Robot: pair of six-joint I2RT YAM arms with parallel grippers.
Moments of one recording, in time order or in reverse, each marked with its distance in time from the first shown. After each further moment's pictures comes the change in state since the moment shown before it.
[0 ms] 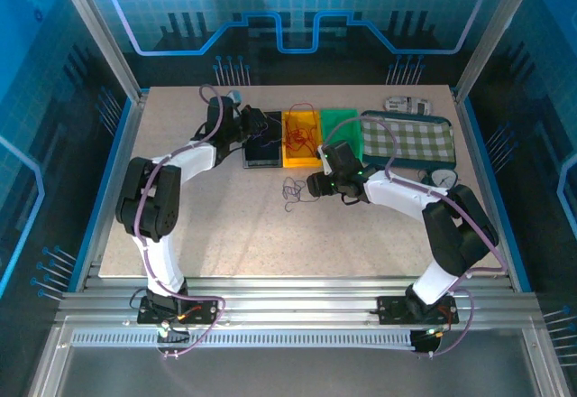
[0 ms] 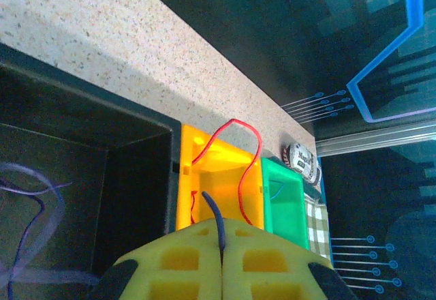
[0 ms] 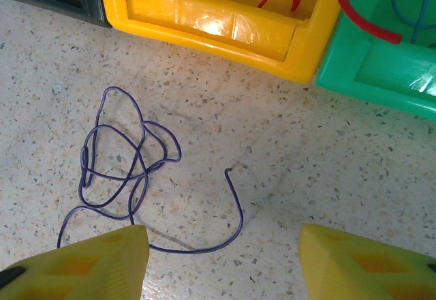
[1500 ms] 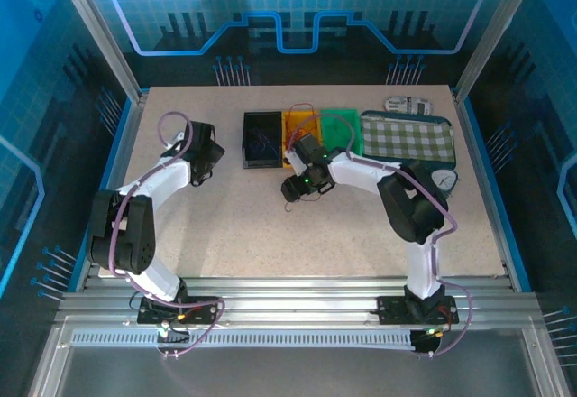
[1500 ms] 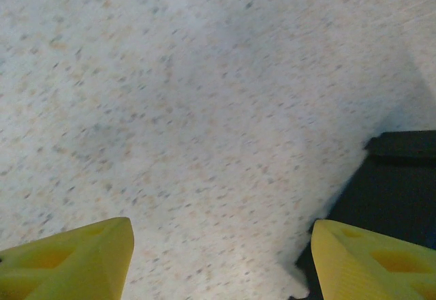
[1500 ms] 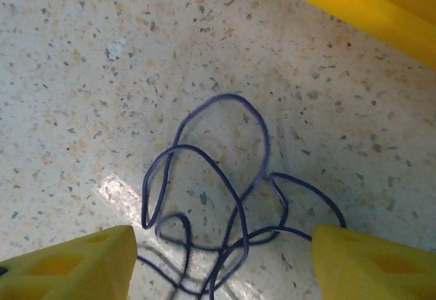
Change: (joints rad) left arm 0.097 -0.299 -0.234 -0.608 -0.525 -0.109; right arm 0.071 0.378 0.387 -0.243 -0.156 -0.151
